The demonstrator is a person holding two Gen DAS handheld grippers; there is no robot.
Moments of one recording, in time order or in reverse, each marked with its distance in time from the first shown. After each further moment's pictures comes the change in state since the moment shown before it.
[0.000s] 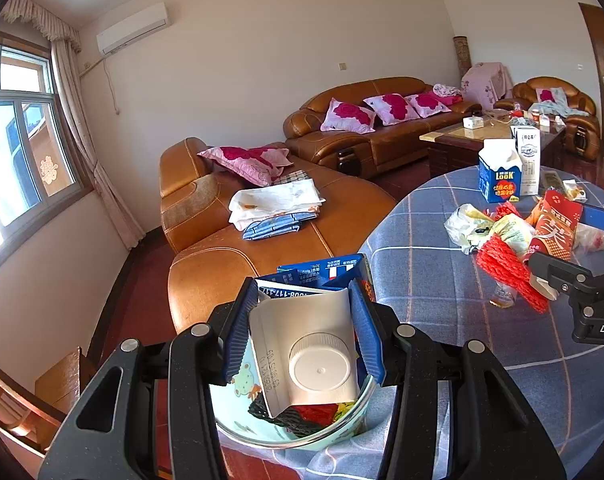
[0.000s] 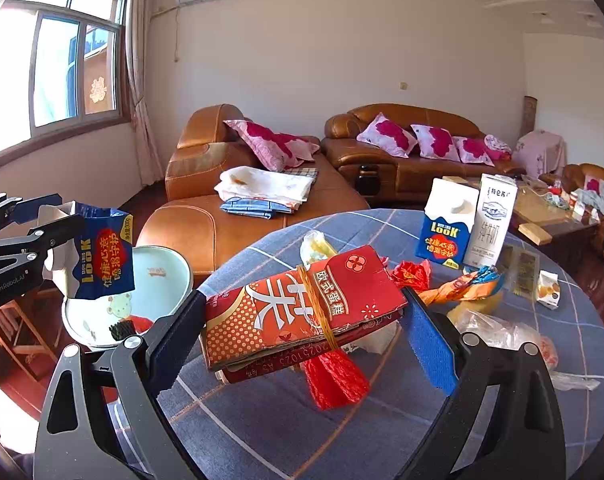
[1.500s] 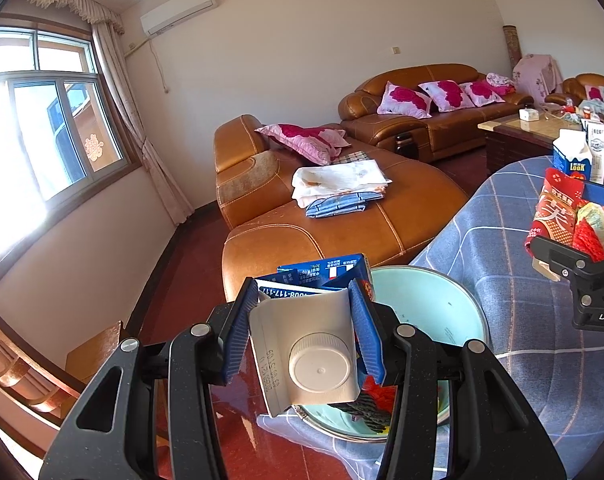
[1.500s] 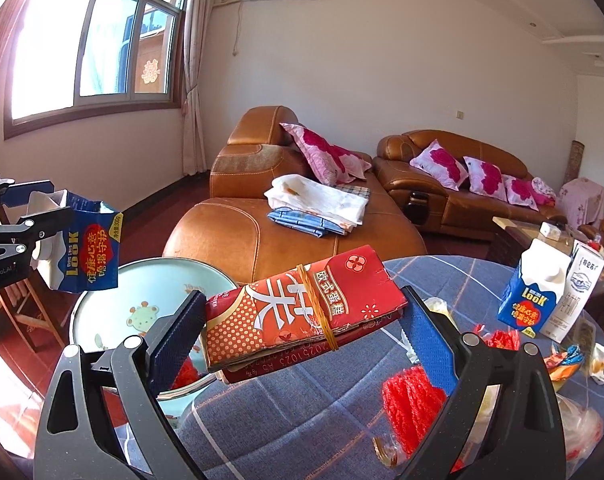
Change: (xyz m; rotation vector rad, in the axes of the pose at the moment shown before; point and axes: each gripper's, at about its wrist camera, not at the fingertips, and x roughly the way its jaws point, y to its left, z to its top) left arm 0.023 0.069 -0.020 -0.054 0.067 0.183; right arm 0.072 0.066 0.025 -0.161 -0.039 0.133
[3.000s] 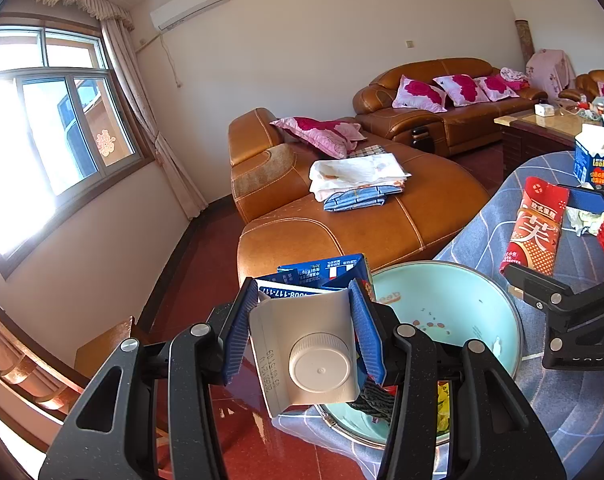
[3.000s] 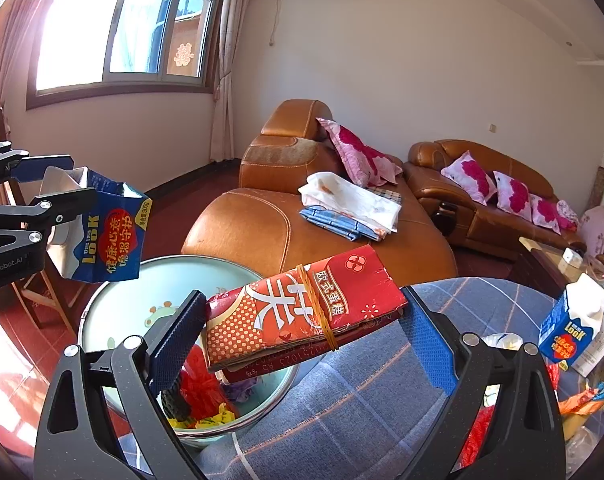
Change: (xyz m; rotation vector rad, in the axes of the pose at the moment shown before) left arm 0.017 0.013 -0.002 -0.004 0.021 0.049; right arm 0.033 0.042 0.011 -0.098 0.018 0.075
